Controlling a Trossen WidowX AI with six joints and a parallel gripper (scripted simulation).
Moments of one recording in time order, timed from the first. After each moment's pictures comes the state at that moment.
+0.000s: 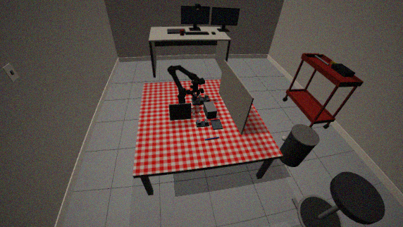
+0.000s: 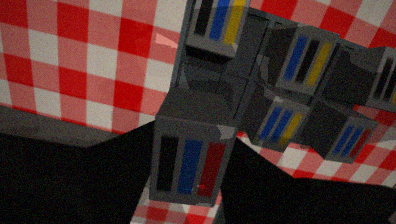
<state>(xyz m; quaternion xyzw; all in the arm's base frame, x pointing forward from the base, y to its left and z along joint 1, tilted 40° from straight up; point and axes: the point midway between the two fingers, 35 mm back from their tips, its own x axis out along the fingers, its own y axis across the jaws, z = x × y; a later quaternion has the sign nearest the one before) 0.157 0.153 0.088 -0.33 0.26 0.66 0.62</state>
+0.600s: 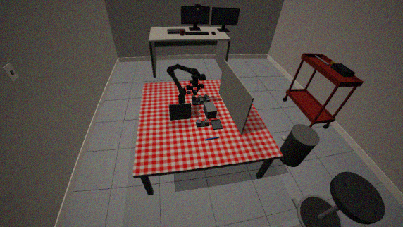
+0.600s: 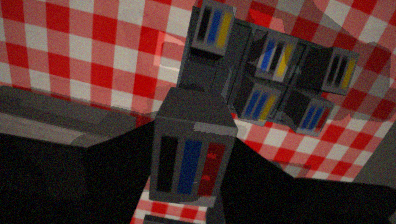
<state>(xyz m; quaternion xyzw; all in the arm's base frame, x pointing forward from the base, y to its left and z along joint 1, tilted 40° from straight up) 0.156 0.117 0.134 -0.33 0.27 0.66 0.62</state>
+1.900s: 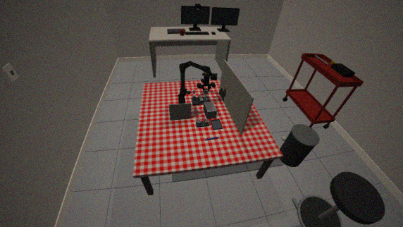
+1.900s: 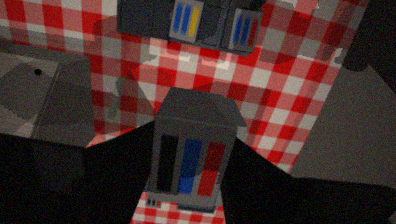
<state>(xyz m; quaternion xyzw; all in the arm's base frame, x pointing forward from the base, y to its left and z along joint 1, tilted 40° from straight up) 0.262 0.039 0.133 -0.33 0.30 0.64 0.62</state>
